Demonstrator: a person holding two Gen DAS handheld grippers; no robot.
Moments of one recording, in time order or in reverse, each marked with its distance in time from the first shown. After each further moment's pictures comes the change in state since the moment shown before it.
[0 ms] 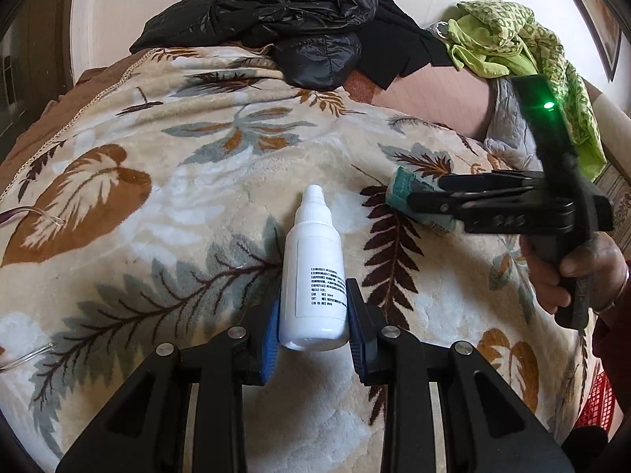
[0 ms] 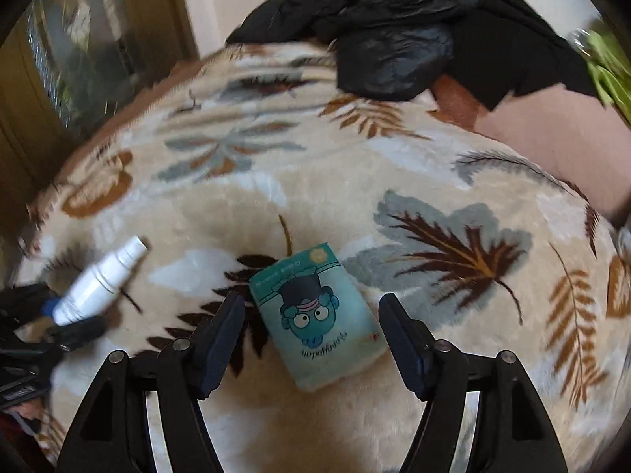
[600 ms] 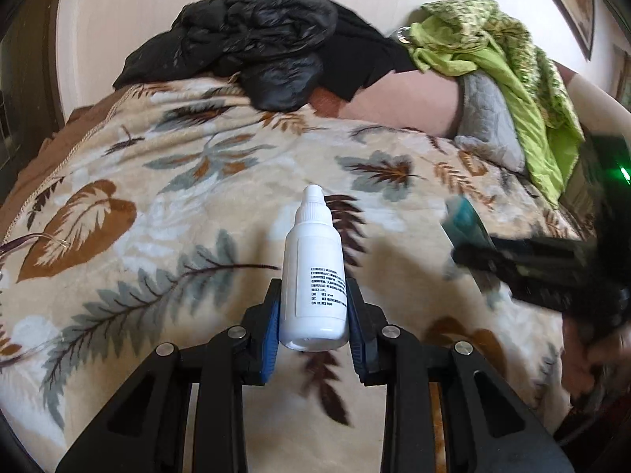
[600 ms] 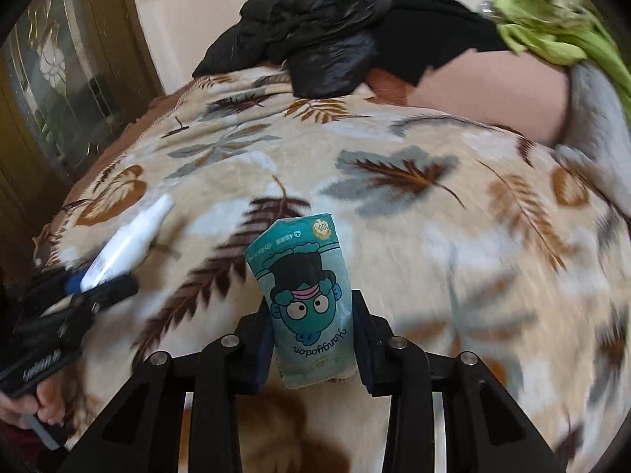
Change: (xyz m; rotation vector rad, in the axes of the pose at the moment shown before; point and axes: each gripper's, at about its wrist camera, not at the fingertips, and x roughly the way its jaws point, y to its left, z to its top) left arm -0.044 -0.053 -0.010 0.091 -0.062 -0.017; right arm -0.109 0.027 -0.106 0.283 -0.130 -0.063
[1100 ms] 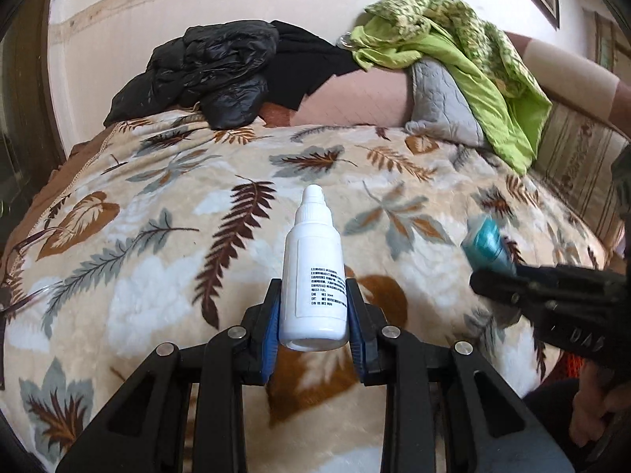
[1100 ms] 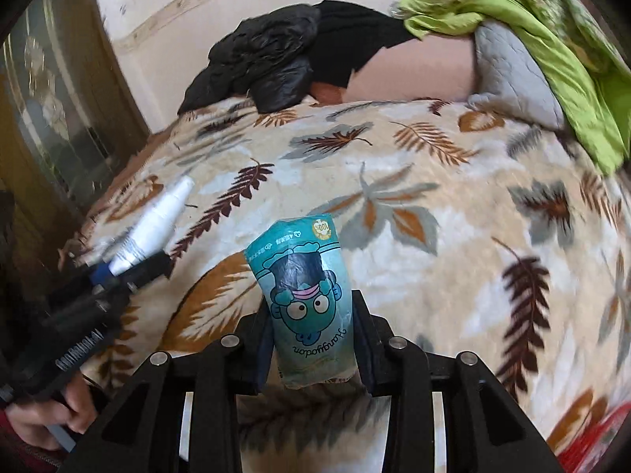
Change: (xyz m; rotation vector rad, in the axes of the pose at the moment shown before) left arm -0.055 -0.111 -0.060 0.112 -0.055 0.049; right arm -0.106 -0.024 -0.104 0.174 -0.100 -0.023
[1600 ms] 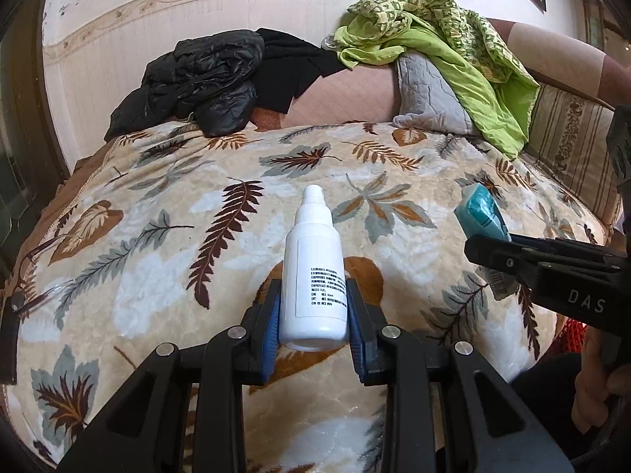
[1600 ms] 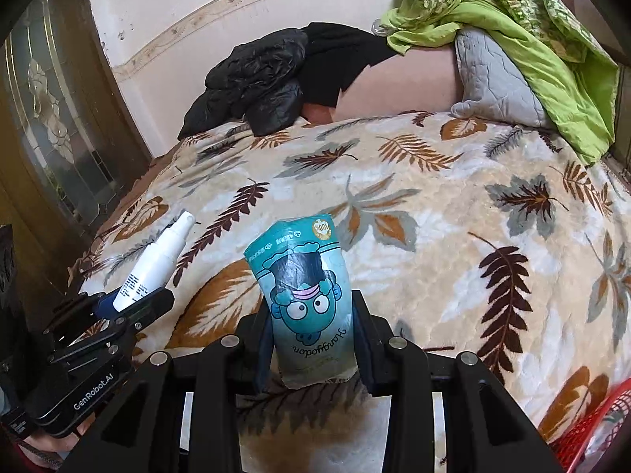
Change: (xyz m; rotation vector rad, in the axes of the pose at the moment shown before) left arm -0.022 -0.027 -0.014 0.062 -0.012 0.025; right arm -0.022 -0.007 -0.012 0.029 -0.072 0.005
